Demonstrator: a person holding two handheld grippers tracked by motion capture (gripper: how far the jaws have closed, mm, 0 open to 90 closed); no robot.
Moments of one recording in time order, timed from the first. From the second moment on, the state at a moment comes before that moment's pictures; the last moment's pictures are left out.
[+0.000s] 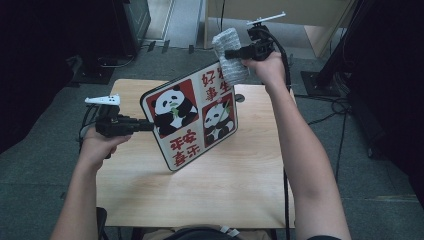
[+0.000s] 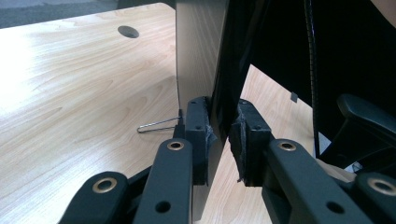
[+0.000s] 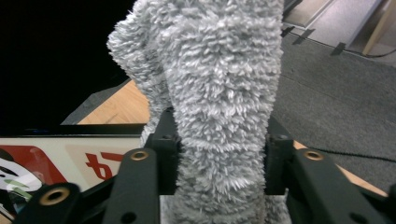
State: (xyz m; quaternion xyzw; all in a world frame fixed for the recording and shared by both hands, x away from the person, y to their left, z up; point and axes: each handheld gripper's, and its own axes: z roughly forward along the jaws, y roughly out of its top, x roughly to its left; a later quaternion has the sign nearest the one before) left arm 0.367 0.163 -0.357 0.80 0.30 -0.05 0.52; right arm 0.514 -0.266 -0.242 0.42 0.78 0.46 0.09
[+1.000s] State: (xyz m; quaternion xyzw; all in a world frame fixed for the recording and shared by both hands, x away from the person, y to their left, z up) left arm 0.367 0.163 -0.358 0.80 0.29 -0.06 0.52; right arm 0.513 -0.292 -0.265 0.44 0.80 0.39 0.11
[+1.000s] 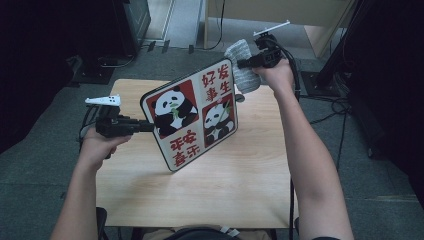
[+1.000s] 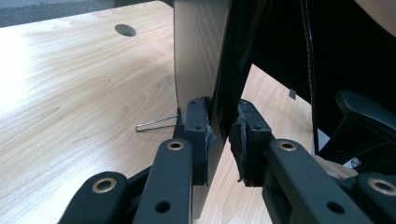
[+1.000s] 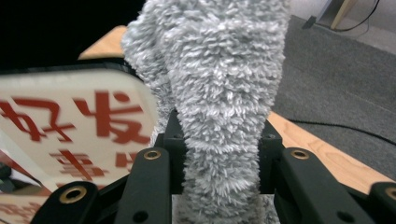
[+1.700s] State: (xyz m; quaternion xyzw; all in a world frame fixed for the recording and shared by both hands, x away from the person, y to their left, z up) left arm 0.367 0.163 -0.359 0.80 0.29 -0.06 0.52; right arm 0.507 -0.297 -0.295 0.44 0.81 0.38 0.09
